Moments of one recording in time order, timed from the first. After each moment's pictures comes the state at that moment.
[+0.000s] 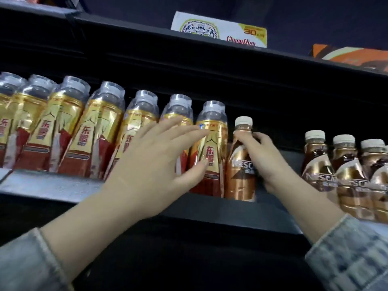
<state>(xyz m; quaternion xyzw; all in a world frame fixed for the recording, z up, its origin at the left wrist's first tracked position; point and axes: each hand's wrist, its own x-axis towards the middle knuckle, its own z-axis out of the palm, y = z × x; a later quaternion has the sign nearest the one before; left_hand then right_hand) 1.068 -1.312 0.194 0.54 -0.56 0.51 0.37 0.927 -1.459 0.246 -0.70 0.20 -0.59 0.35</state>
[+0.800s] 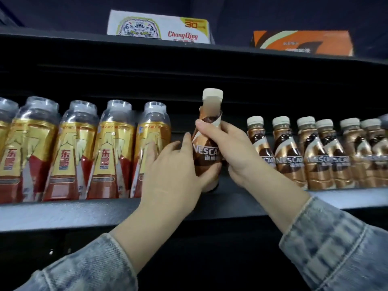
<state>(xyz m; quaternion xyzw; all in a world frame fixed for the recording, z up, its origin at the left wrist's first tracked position) 0.972 -1.382 0.201 0.61 -0.53 0.45 0.37 0.876 -1.454 0.240 -0.70 0.04 -0.59 0.39</state>
